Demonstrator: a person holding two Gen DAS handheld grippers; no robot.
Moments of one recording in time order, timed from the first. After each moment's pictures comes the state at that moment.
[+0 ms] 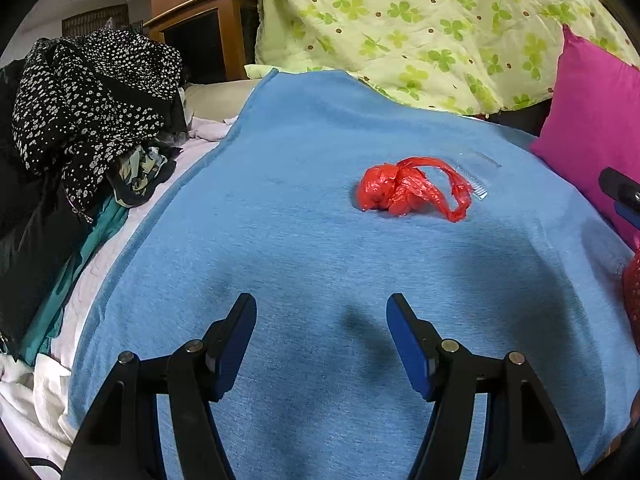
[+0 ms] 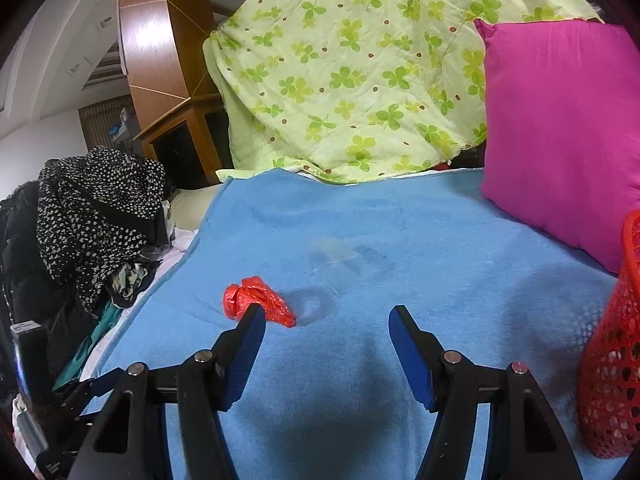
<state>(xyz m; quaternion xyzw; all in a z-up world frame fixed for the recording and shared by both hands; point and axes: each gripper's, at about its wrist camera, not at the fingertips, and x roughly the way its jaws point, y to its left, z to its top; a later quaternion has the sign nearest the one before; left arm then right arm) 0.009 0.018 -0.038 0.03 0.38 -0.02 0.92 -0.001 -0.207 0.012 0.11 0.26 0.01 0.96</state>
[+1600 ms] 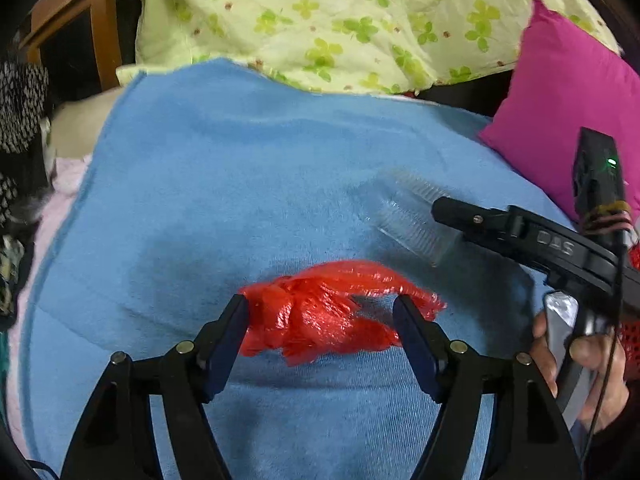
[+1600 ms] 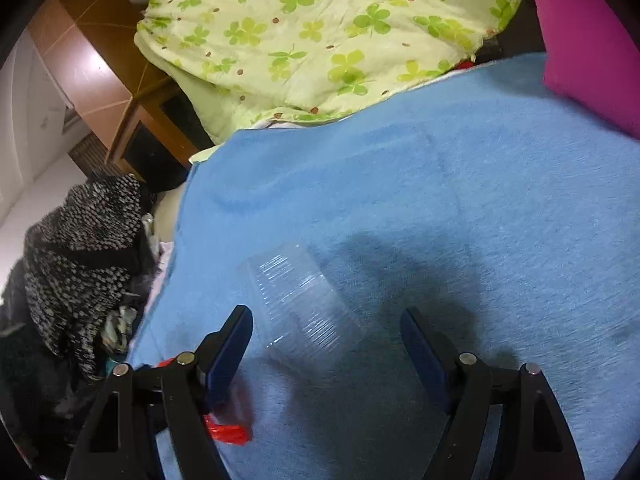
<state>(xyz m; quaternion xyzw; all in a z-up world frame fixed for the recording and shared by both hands) 0.171 -0.061 -0.048 0.04 0.43 -0.19 0.88 0.196 -0.263 -0.085 0.27 0.36 0.08 0.89</state>
